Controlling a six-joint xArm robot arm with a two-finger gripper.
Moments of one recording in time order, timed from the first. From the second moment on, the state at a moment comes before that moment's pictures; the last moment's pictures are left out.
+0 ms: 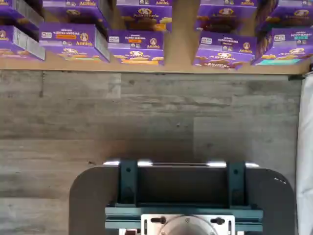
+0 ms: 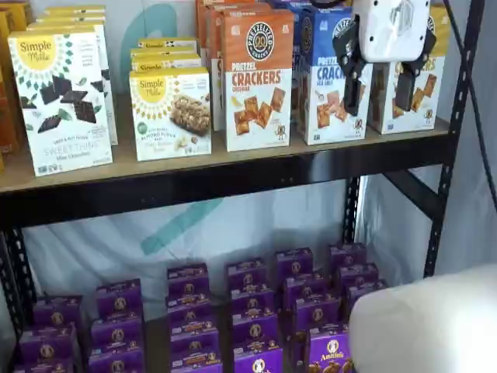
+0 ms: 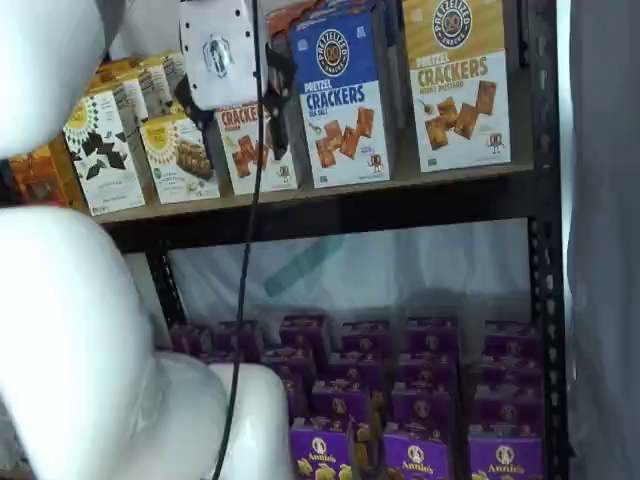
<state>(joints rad) 0.01 -0.84 -1.15 0.04 2.00 0.03</state>
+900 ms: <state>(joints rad) -0.01 -0.83 -1.15 -0.01 1.83 0.00</state>
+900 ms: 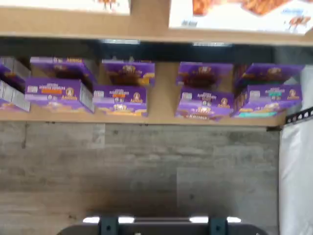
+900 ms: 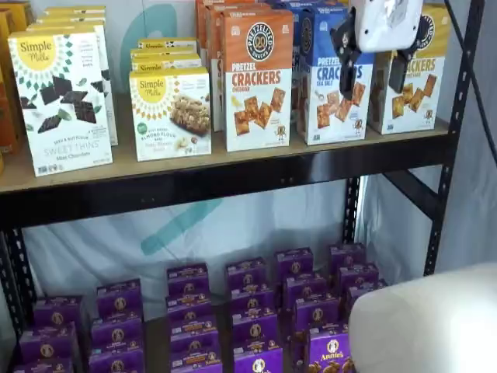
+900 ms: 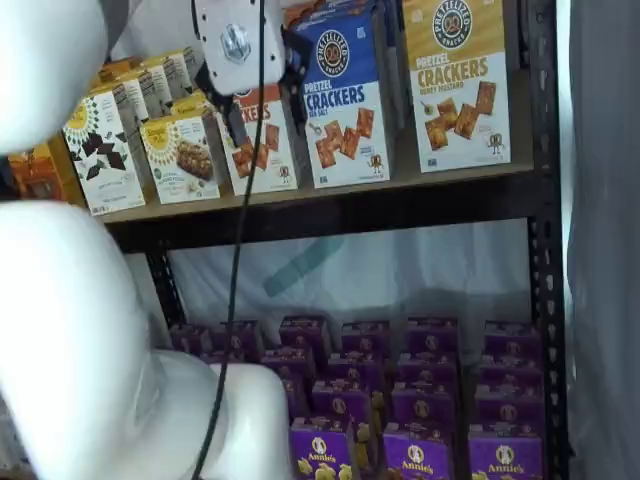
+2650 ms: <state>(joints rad) -0.08 -0.52 -1.33 0.19 1.80 -1.59</state>
